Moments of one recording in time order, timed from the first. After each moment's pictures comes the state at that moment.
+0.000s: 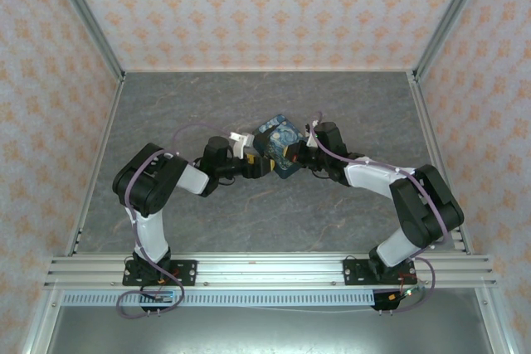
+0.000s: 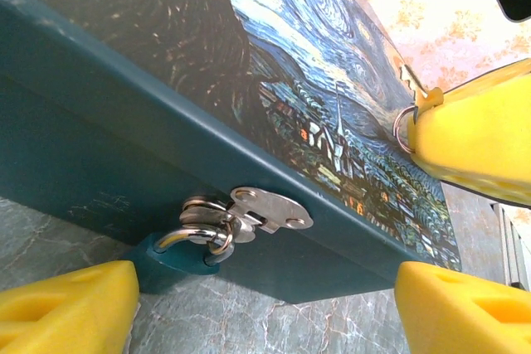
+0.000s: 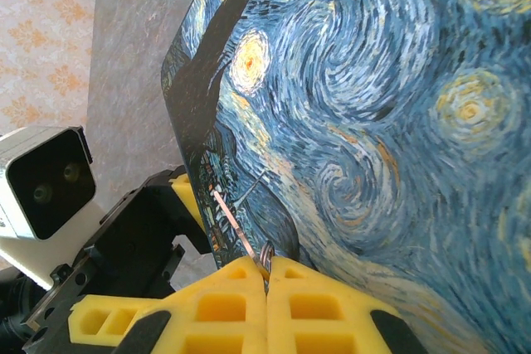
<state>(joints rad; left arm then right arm) -0.41 1.89 0.65 0.79 0.62 -0.54 0.48 1.56 0.76 0.15 -0.40 0.82</state>
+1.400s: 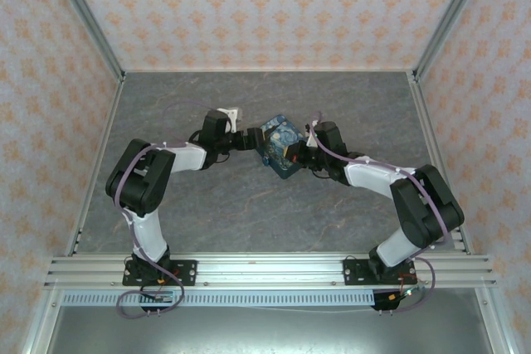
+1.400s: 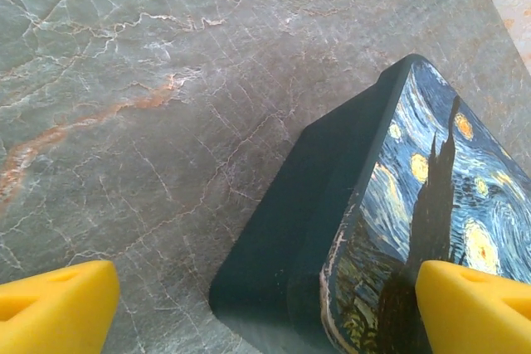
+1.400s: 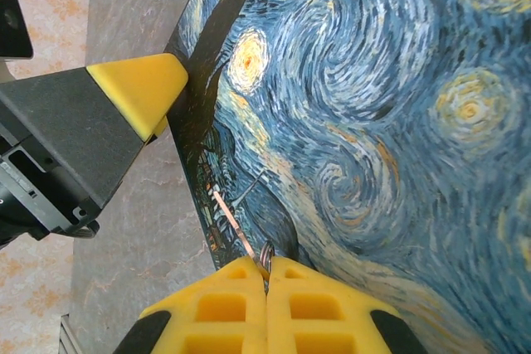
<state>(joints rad) -0.33 1.86 0.93 0.32 0.31 -0.48 0.48 1.56 0.77 0.12 -0.40 0.81</state>
